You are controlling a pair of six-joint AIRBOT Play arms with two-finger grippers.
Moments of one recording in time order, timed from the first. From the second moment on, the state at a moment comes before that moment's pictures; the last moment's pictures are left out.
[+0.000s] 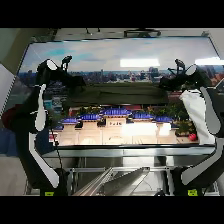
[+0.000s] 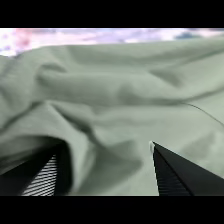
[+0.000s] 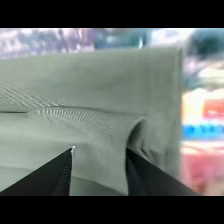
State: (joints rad) left arm -0.01 -2.04 1.98 1.14 -1.29 -1.32; right arm -0.13 -1.86 1.62 -1.15 1.07 1.44
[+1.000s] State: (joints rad) left arm -0.04 -1.81 1.99 1.10 -1.34 -1.33; right arm -0.22 -2.04 1.73 -0.94 1.28 1.13
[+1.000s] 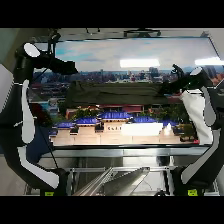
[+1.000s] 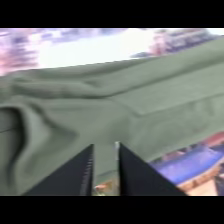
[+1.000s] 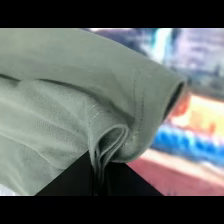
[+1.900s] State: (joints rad) left arm -0.47 -2.21 2.03 0.73 -0.99 -1.37; right arm -0.20 -1.85 2.06 -0.64 1.71 1.24
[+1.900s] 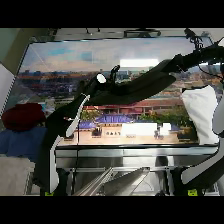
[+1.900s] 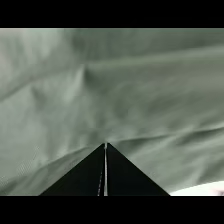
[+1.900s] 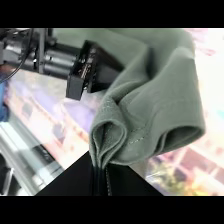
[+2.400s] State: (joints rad) left arm 0.03 -1.63 1.99 0.54 -1.36 -1.30; right arm 0.05 -1.84 2.04 -0.56 1.46 1.33
